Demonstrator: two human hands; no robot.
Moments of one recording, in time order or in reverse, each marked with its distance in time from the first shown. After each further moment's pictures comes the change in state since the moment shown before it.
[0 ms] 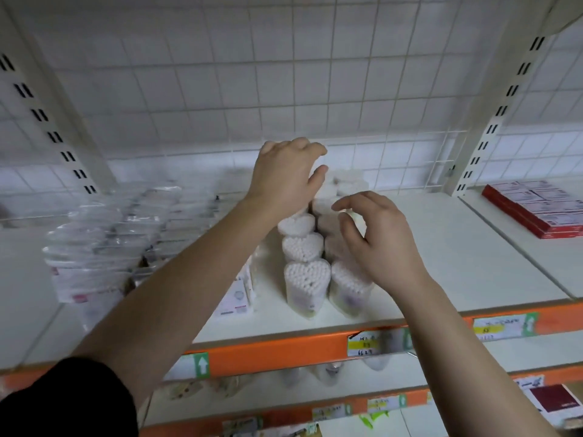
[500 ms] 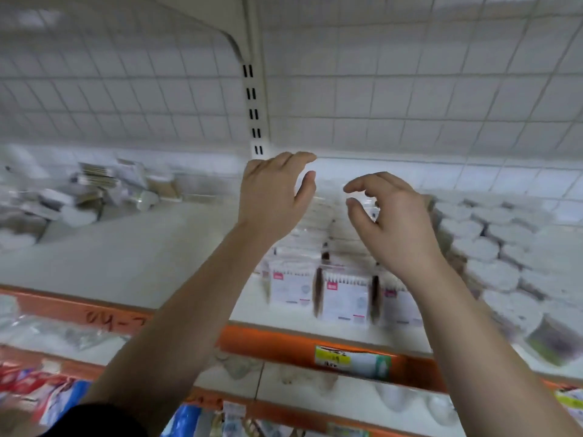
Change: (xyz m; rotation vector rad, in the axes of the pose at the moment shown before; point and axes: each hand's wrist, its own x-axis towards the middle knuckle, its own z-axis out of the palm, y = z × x) left_hand -0.152 -0.187 -0.114 0.042 0.280 -0.272; right_hand 0.048 -0.185 0.132 0.171 -0.061 -0.193
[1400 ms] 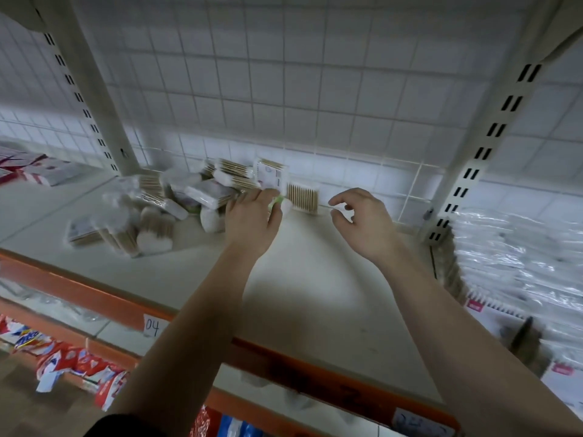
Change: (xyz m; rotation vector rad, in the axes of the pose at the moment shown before) left_hand -0.078 -0.365 -0.068 0.164 -0.095 -0.401; right_hand 0.108 -0.135 0.326 0.084 -0.295 0.067
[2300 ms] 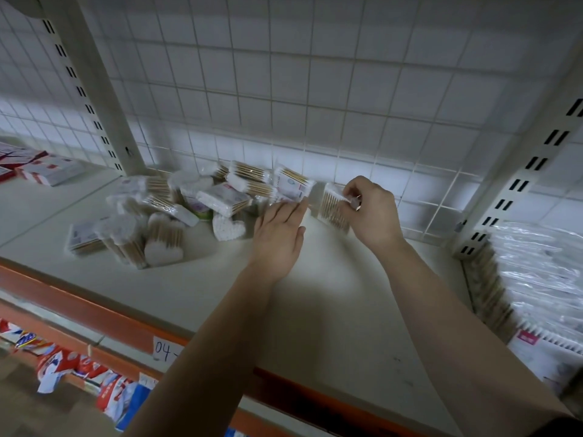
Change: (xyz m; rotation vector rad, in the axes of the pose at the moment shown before) left_hand -0.004 -0.016 0.028 0.014 -0.213 0.107; right_hand 0.052 0.003 0.037 -0.025 0.117 0.054
